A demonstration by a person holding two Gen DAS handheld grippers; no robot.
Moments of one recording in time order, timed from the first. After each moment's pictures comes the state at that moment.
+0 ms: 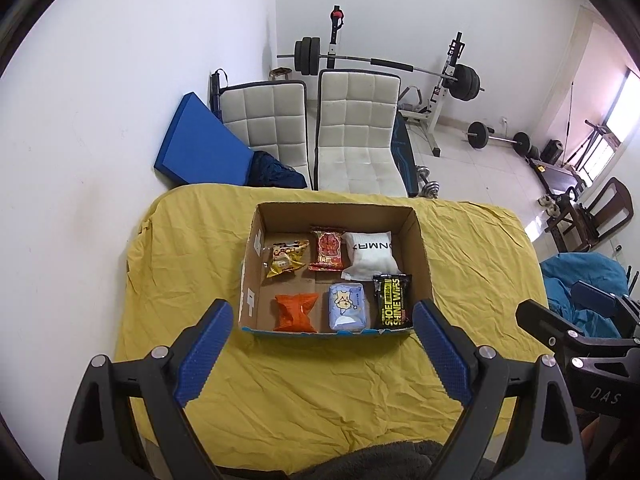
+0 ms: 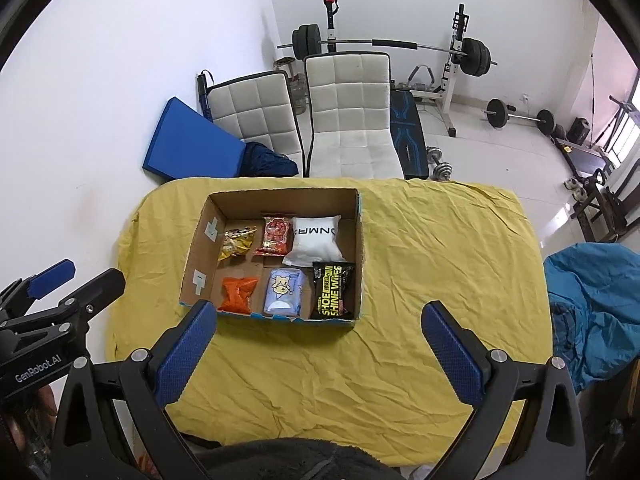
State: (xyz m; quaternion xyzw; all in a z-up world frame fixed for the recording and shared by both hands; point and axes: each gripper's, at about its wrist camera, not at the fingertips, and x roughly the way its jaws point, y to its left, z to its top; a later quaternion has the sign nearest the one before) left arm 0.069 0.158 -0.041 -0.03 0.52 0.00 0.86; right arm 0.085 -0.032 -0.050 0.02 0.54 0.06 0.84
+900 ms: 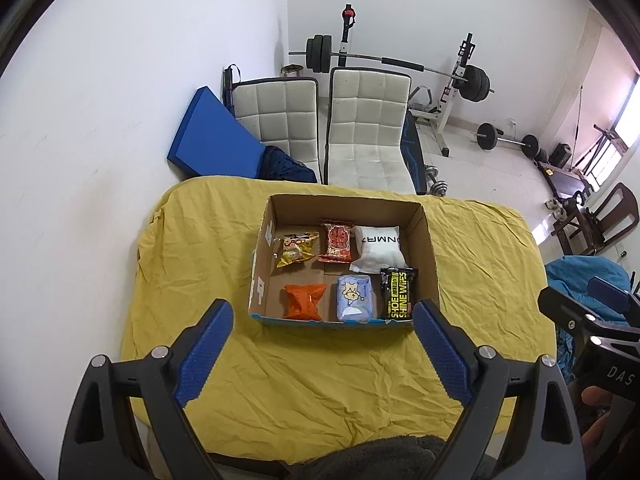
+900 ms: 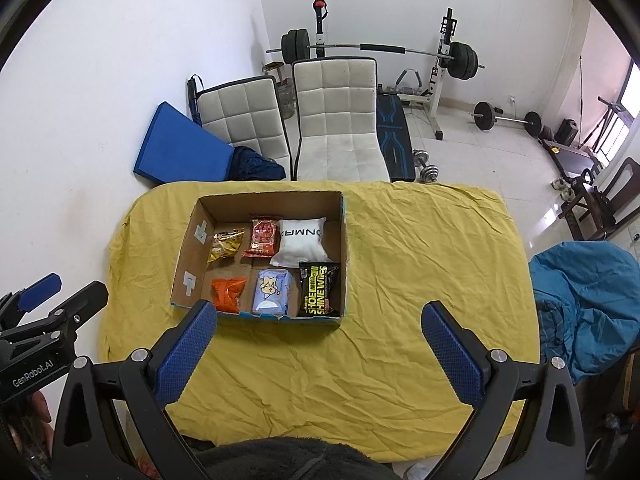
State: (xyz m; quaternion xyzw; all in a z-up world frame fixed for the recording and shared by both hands) left arm 0.057 0.165 -0.033 -0.03 0.52 0.02 0.85; right arm 0.074 -0.041 -0.040 0.02 0.53 0.04 0.85
